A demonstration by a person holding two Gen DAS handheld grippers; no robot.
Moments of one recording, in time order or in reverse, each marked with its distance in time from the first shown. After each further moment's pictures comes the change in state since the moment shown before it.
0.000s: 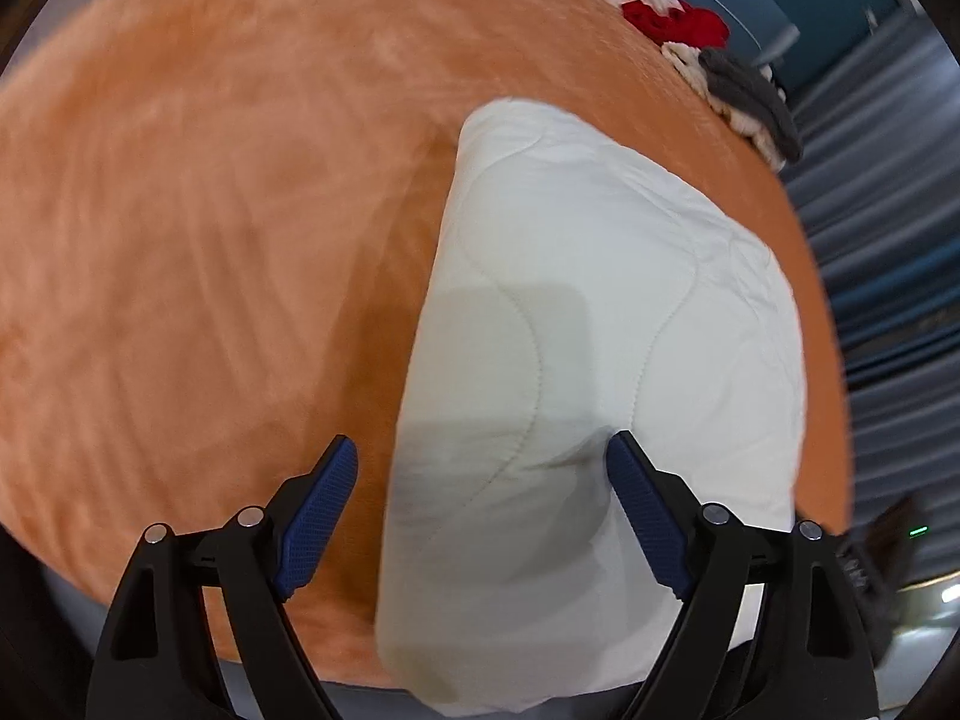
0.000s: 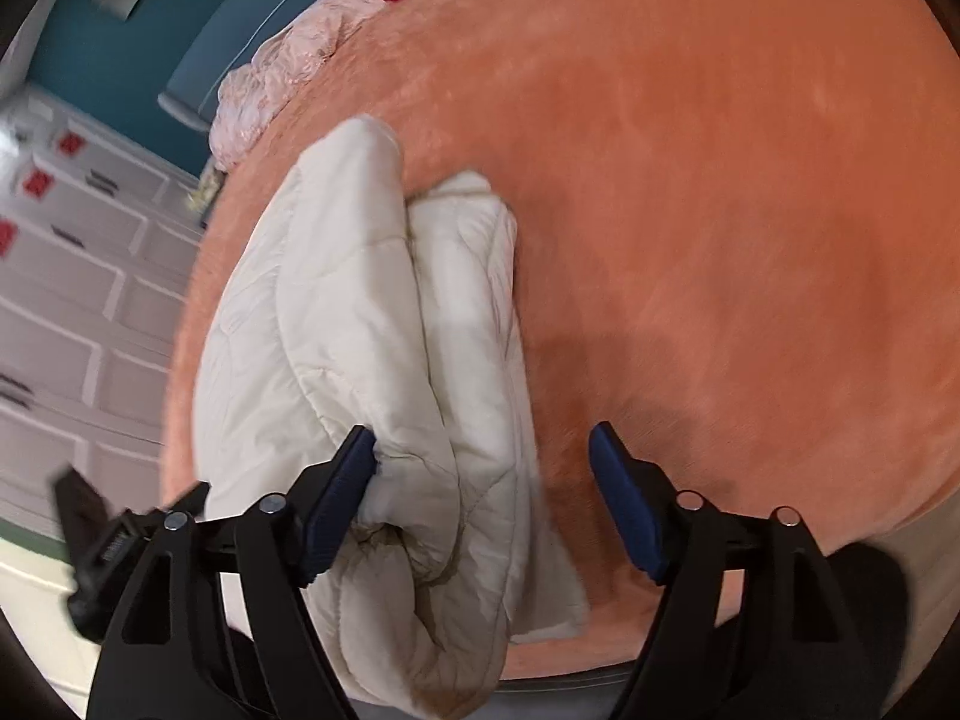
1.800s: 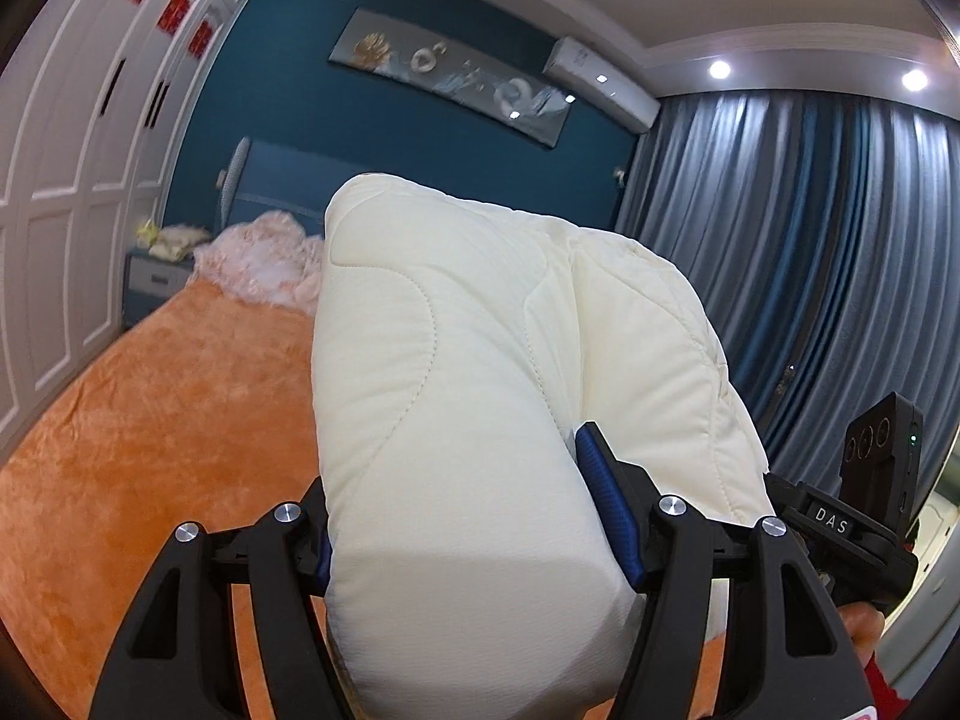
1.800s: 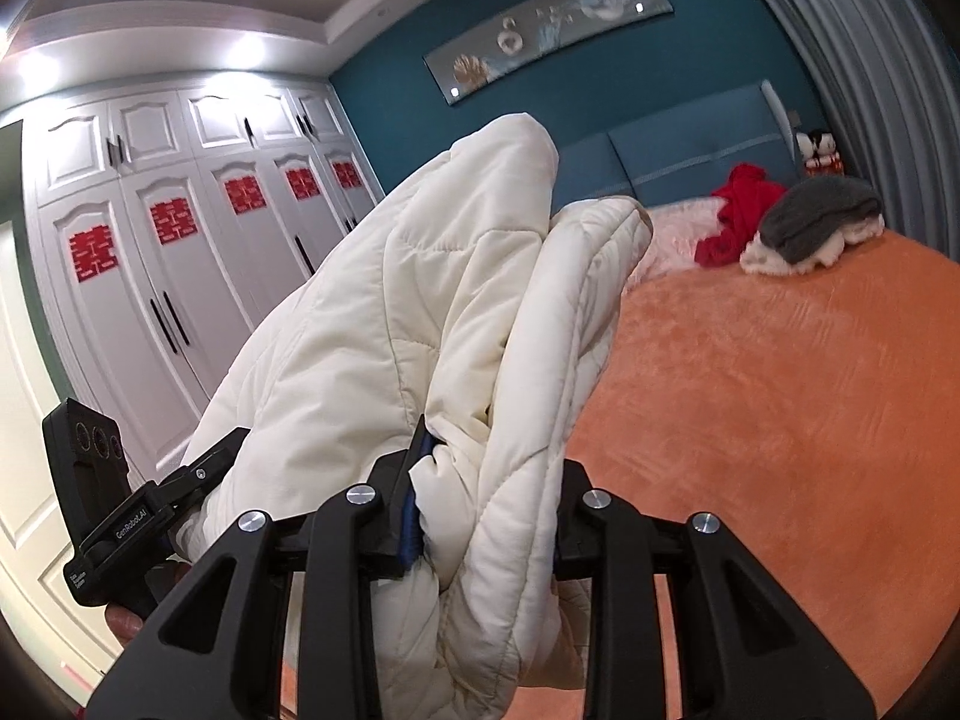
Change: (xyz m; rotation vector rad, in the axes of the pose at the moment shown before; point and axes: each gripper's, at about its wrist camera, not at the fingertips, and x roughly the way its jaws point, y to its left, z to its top) left arm -0.267 -0.041 0.096 0.476 -0.728 -0.274; right arm -0.122 0.312 0.024 -0.578 -0.494 0.337
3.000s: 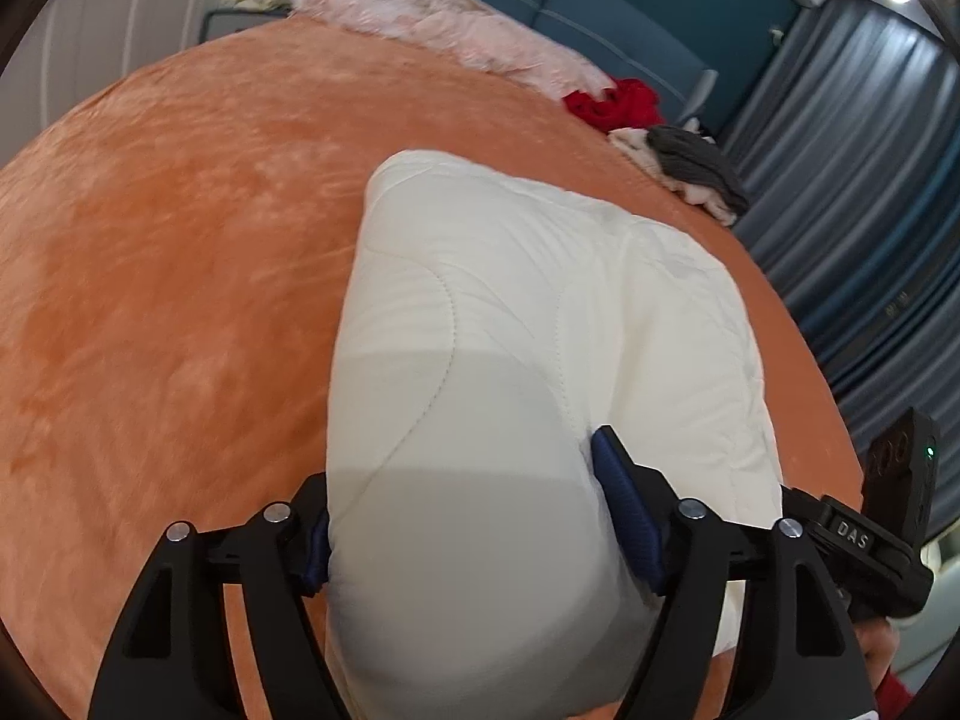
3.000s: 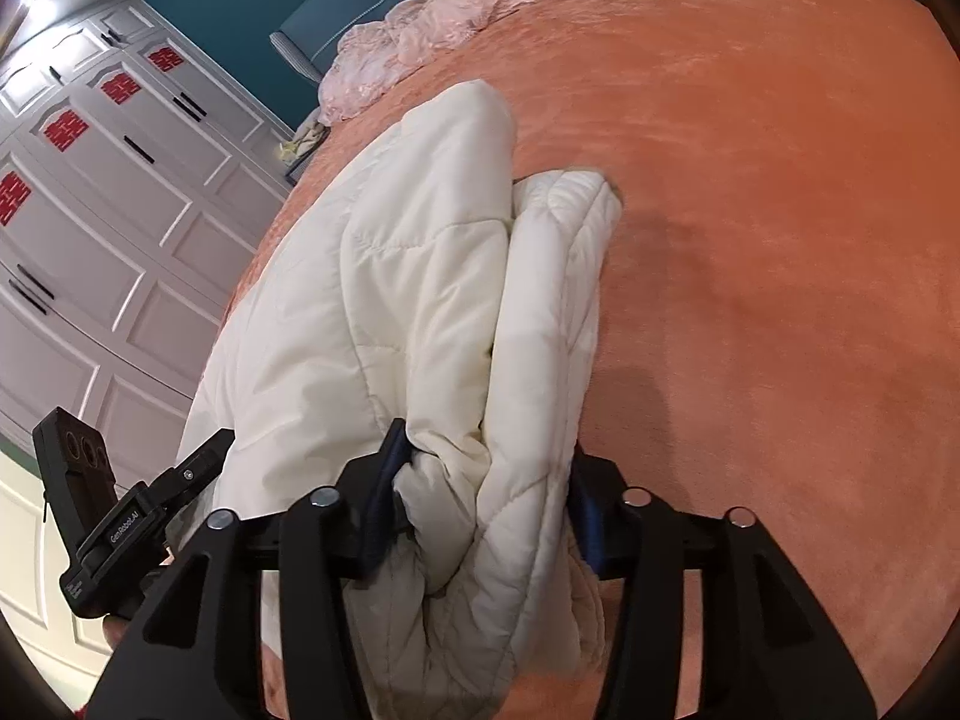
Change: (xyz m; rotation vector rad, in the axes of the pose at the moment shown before) left arm 0.126 0.124 -0.194 -0.235 0.491 0.200; right arm 0.121 -0.120 -0.200 0.299 0.457 -0.208
